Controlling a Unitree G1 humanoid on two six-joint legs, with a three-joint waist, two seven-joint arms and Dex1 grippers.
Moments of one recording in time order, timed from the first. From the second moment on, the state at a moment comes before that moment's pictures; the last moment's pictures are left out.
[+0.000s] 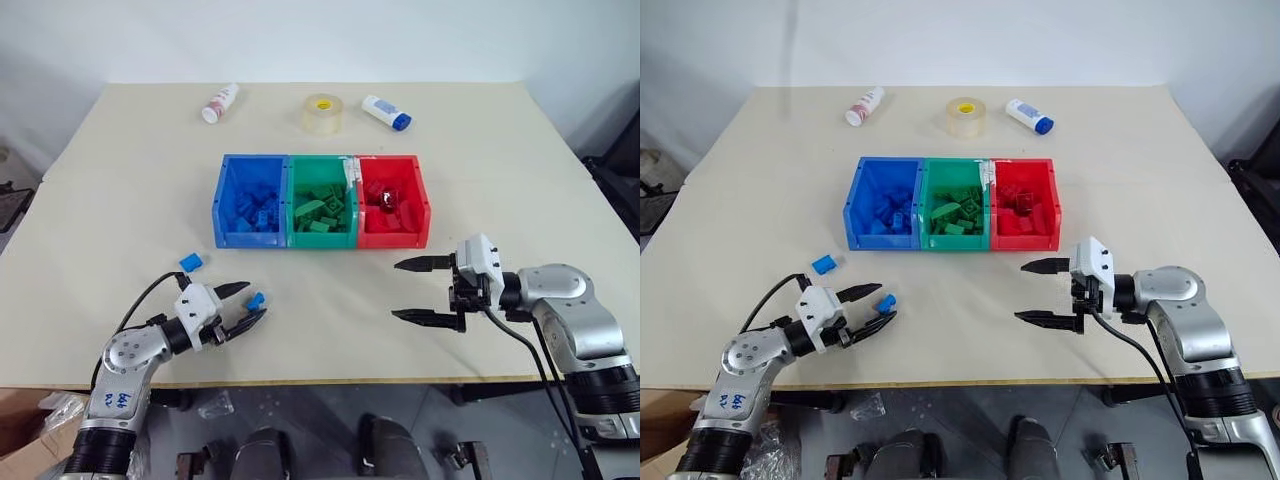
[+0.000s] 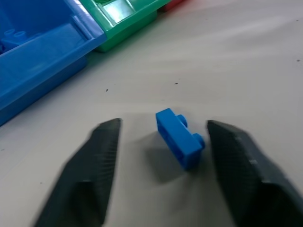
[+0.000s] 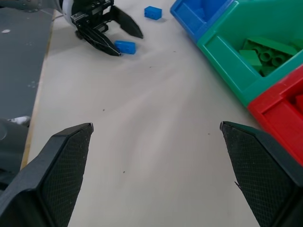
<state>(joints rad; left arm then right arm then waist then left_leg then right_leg) -0.11 0.53 0.07 0.09 -0.20 -0.14 -0.82 -0.35 -0.71 -0.01 -0.05 0.42 0.24 1.28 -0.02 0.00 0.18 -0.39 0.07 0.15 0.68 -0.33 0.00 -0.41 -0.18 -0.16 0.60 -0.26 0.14</state>
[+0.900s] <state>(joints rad) -0.74 0.44 0.10 0.49 -0.24 0.06 -0.71 -0.33 -0.70 -0.04 -0.08 0.43 0.24 1.19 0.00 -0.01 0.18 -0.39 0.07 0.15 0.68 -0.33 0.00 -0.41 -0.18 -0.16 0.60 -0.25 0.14</state>
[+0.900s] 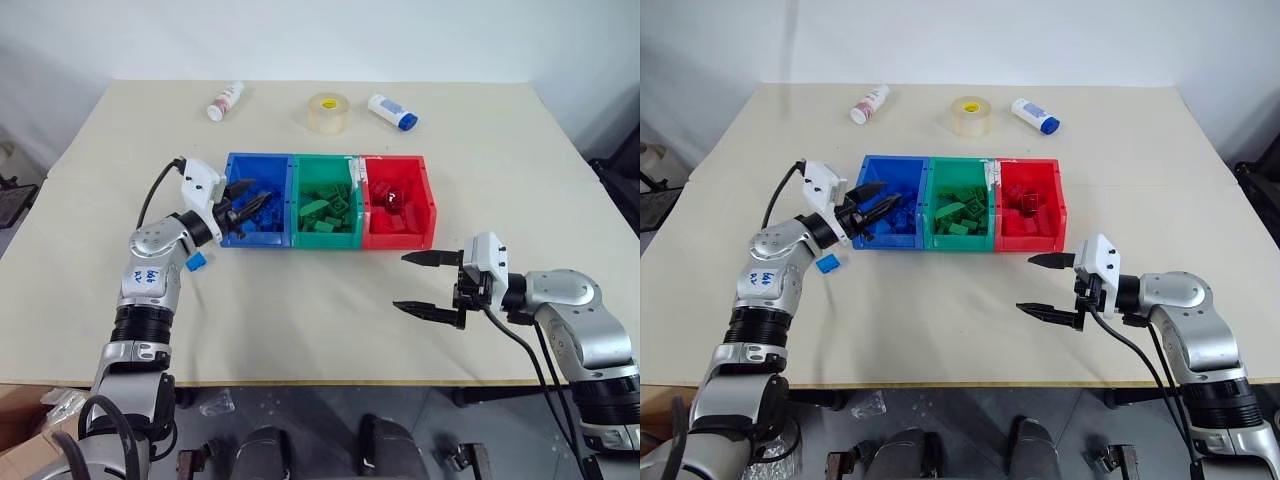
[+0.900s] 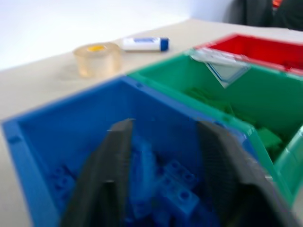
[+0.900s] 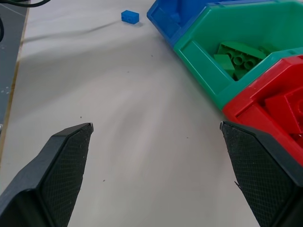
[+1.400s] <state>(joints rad) -0.47 0.65 0.17 0.21 -0.31 0.12 -0.87 -0.40 -0.68 0.00 0.00 0.43 0.22 1.25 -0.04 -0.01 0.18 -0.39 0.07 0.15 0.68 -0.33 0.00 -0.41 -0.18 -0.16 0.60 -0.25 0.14</state>
